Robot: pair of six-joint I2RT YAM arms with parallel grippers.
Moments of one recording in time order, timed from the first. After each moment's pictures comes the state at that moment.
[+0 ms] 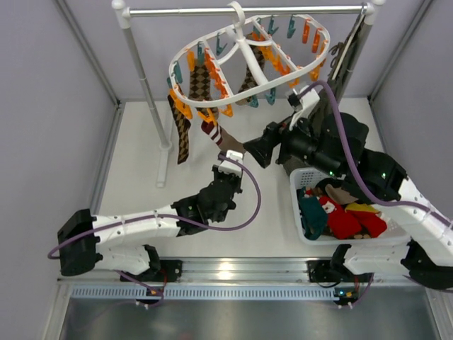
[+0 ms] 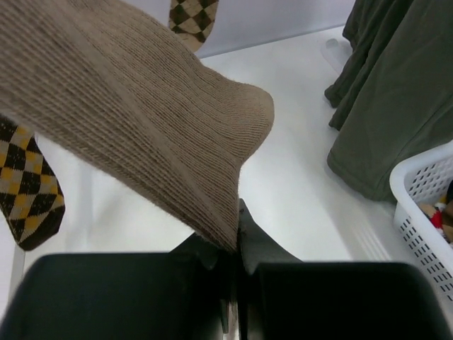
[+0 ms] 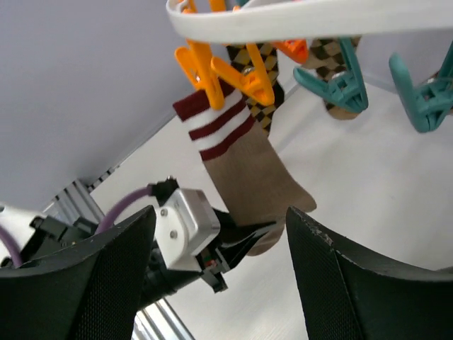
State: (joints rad) left arm -1.18 1.23 0.80 0.31 -0.87 -0.08; right arm 0.99 1.10 1.56 -0.59 0.12 0.27
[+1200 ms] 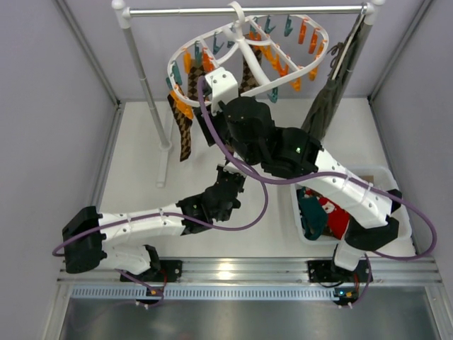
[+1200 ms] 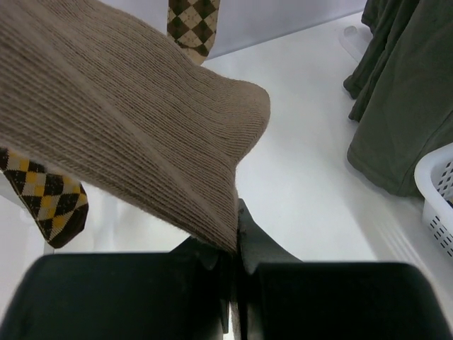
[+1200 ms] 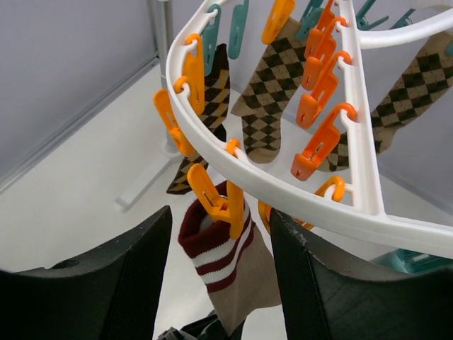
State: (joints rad) left arm -1.18 1.29 0.83 0.31 -0.91 0.00; right arm 1.20 1.71 2.21 -0.73 0.62 0.02
